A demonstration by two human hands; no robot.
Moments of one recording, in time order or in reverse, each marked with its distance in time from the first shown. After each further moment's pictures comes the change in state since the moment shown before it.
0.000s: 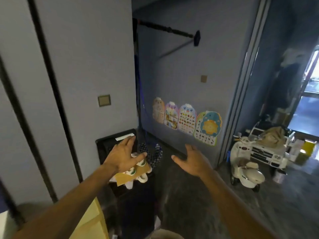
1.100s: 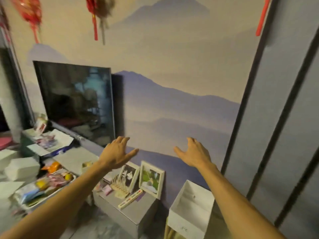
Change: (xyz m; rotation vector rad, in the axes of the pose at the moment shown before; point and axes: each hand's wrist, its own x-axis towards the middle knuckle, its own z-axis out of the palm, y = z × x) left_hand -0.581 -0.400 -0.310 0.441 0.382 -1.202; right_hand -0.170 -0.733 0.271 0.121 -0.389 -1.115
